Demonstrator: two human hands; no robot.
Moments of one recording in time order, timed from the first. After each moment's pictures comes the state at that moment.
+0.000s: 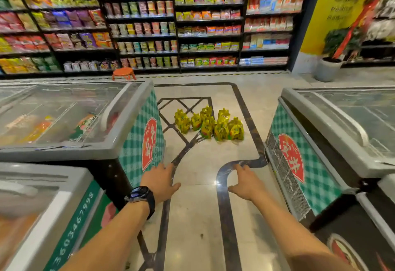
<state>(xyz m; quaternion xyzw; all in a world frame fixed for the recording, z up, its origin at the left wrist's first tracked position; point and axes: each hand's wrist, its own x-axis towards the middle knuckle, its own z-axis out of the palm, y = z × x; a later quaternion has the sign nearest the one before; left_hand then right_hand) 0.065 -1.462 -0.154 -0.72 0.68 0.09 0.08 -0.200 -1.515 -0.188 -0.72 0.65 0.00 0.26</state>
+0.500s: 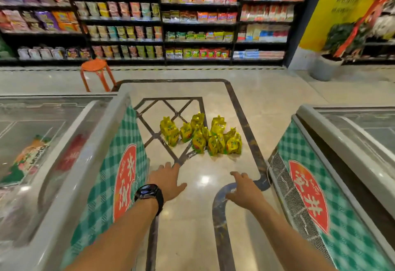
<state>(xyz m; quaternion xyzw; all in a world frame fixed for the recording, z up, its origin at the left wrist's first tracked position) 0.127 -1.866 -0.207 -0.67 0.73 0.13 0.10 -0.128 -1.861 -0.222 -0.67 0.68 0.03 0.29</state>
